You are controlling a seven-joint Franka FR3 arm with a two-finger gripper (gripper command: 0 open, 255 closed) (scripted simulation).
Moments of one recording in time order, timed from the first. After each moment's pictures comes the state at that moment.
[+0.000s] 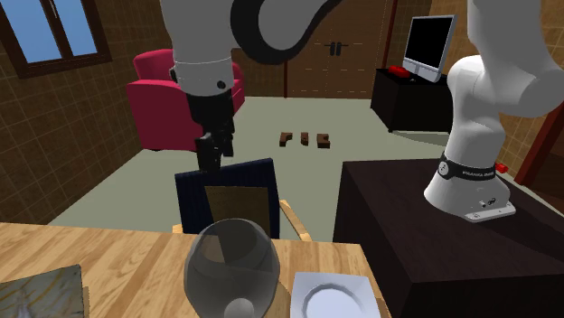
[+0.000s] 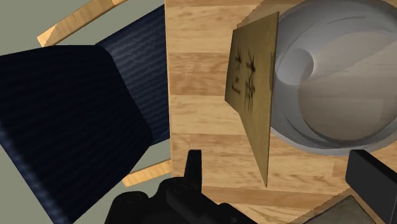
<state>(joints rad) 0.01 0.36 0.20 -1.79 -0.16 2.09 0.42</state>
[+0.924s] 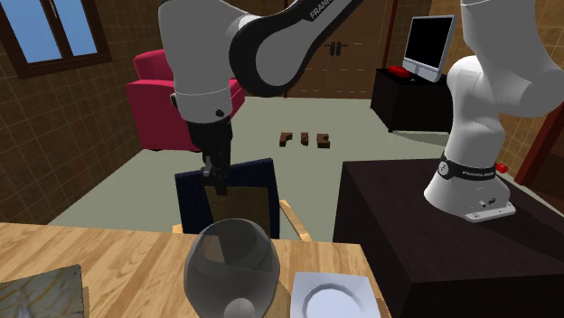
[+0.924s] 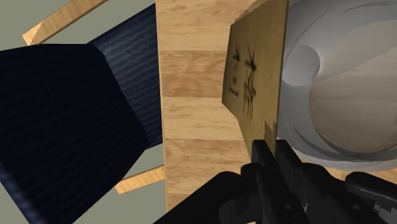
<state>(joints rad) 0.02 0.43 0.19 -1.80 -0.18 2.17 0.44</state>
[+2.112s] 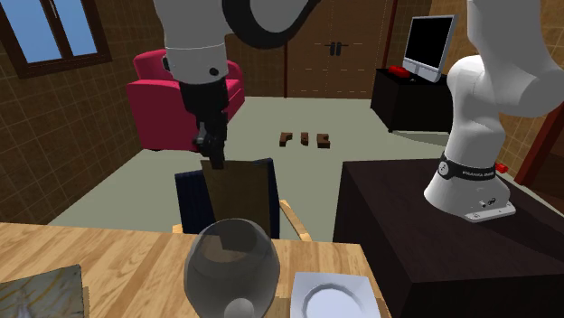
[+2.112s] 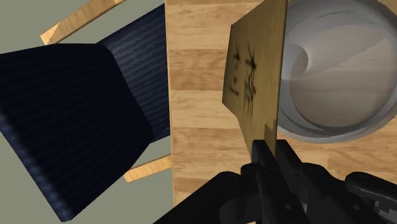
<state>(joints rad) 0.01 0.36 0.20 -1.73 -0.16 2.04 0.41</state>
